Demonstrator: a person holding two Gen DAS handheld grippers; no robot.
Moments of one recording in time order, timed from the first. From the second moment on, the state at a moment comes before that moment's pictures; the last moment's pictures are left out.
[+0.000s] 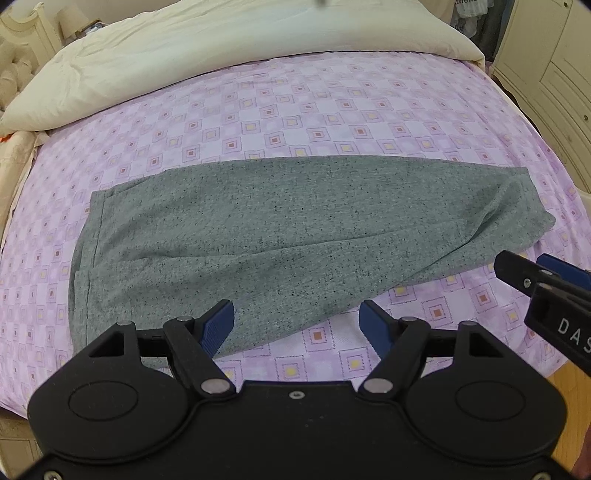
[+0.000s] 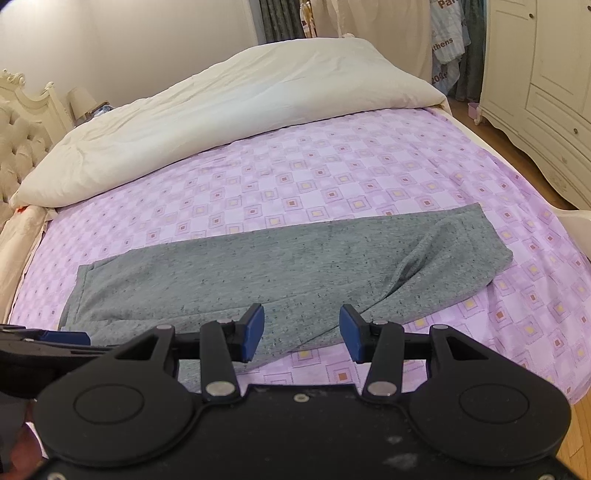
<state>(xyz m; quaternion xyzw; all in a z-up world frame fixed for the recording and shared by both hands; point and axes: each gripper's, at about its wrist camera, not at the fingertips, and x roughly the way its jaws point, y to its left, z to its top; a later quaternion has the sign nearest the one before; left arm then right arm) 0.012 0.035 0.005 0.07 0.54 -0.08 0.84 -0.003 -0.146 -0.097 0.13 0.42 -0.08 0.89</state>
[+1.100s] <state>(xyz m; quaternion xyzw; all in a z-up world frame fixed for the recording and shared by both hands) 0.031 0.044 -0.003 0.07 0.55 -0.09 0.83 0.008 -0.141 -0.107 0.12 0.44 -0.07 0.89</state>
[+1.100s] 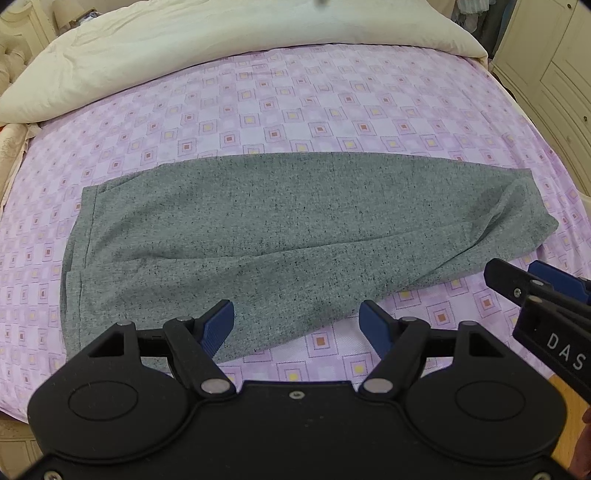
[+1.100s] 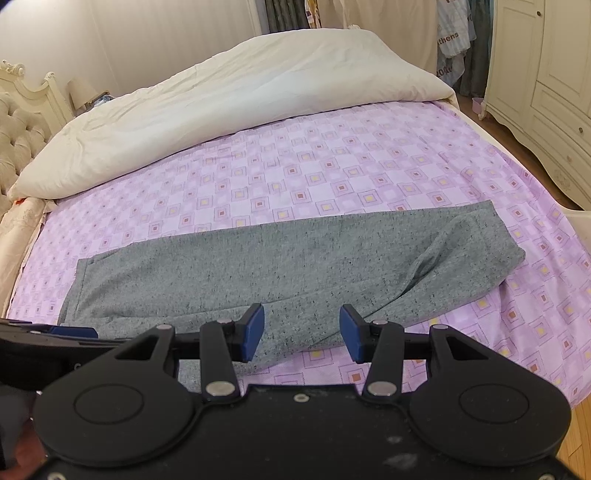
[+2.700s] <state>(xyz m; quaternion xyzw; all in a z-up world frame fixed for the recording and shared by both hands) 0.040 -0.043 -0.022 0.09 0.57 -0.11 0.81 0.024 -0.225 -0.136 0.16 0.46 -0.06 0.87</state>
